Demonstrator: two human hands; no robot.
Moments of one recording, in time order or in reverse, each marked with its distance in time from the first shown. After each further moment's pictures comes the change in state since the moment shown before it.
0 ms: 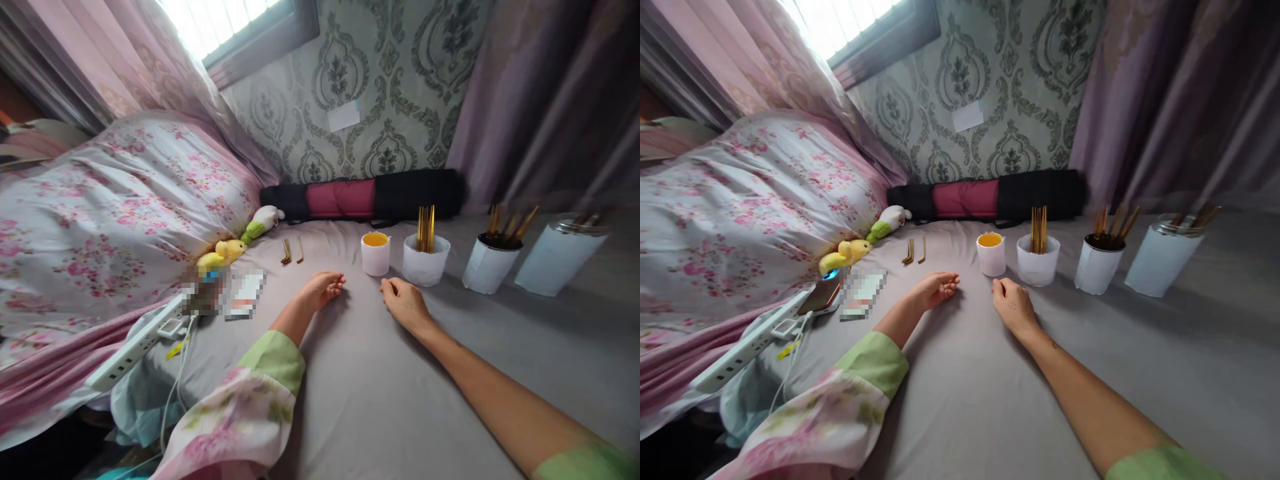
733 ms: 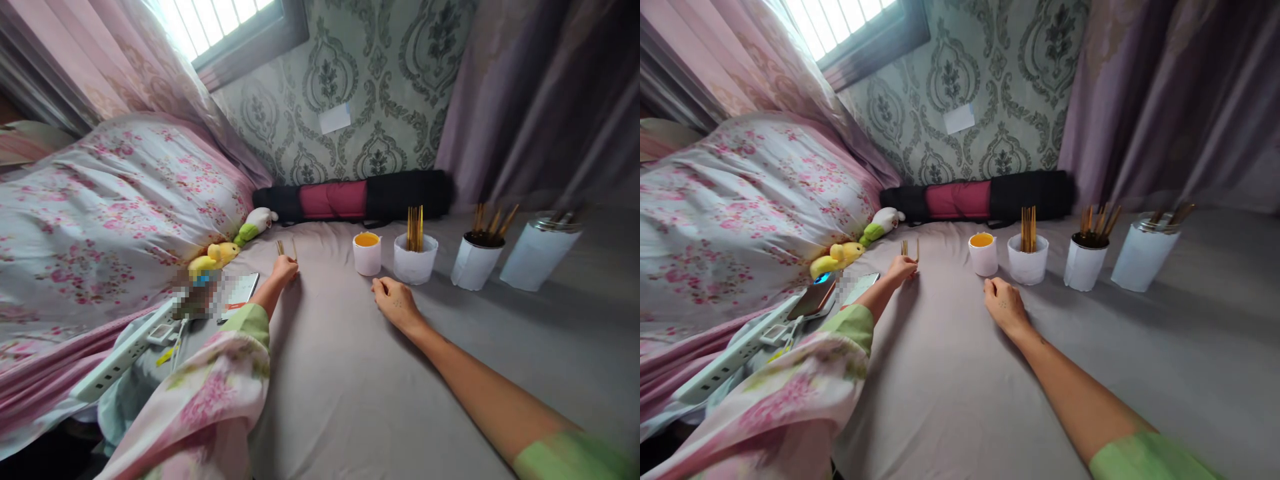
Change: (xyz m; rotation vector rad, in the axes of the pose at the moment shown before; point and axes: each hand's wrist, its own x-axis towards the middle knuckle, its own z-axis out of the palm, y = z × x) left_hand 0.045 0.037 -0.077 1.065 0.511 0.195; right_hand -0.001 0.002 0.002 0.017 0.009 -0.004
